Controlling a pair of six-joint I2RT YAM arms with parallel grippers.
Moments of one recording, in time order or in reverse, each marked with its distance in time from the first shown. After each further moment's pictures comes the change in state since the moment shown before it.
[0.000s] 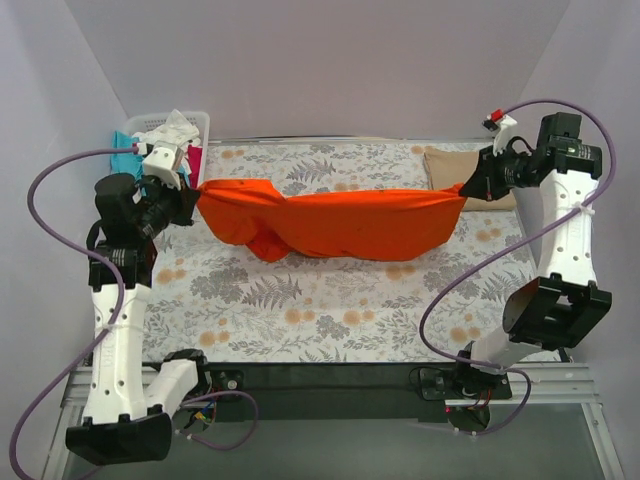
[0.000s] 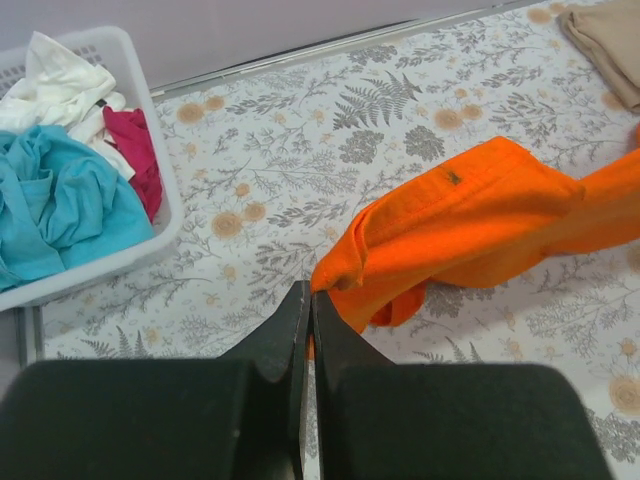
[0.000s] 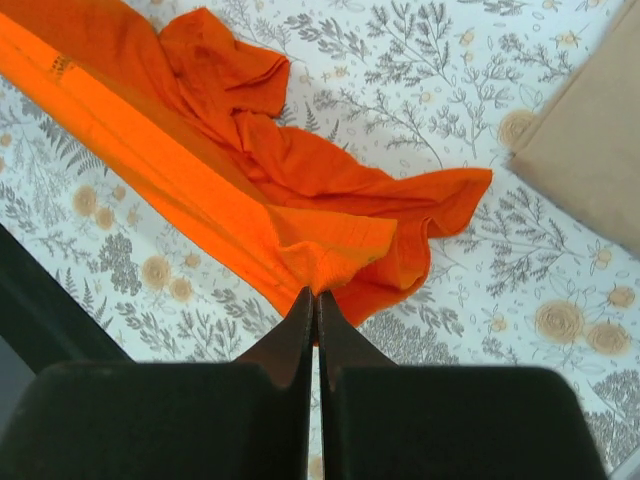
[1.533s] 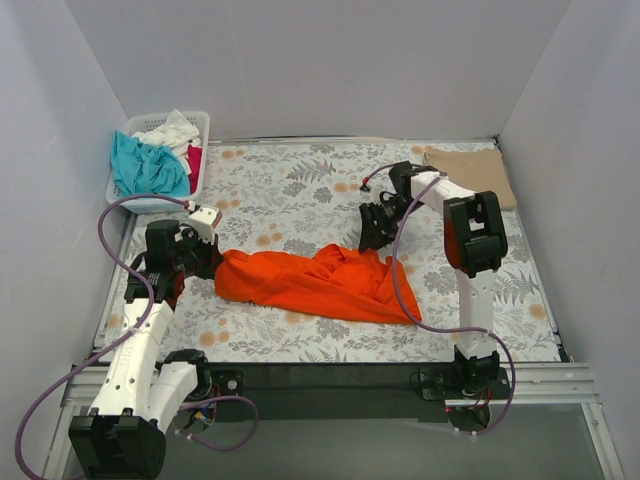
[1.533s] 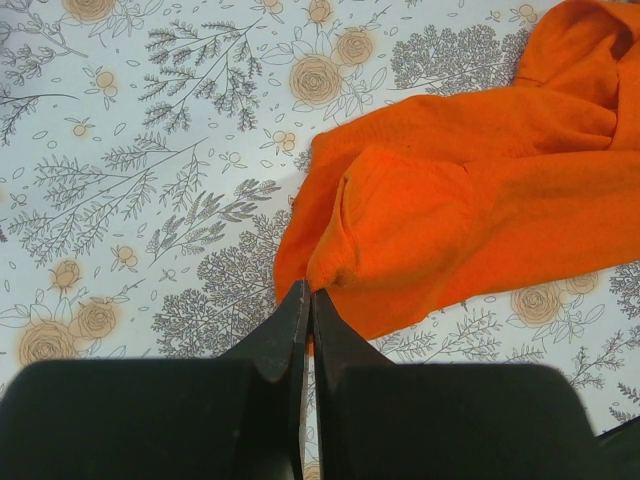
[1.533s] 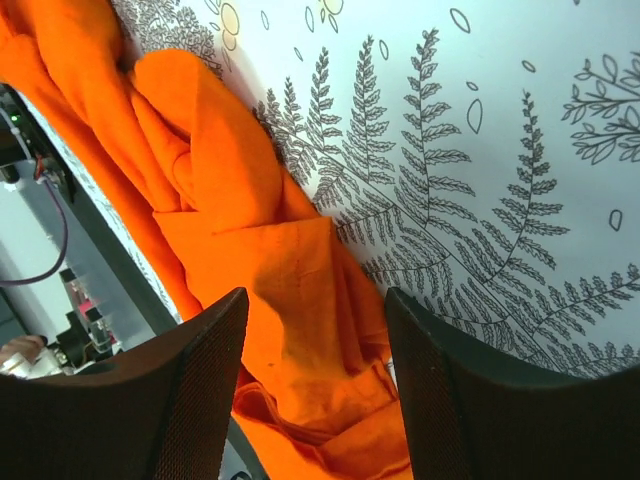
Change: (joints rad) left arm -0.084 -0.124 -0.476 -0.033 -0.037 0.097; right arm 0.514 0.627 -0.111 0.249 0.054 0.314
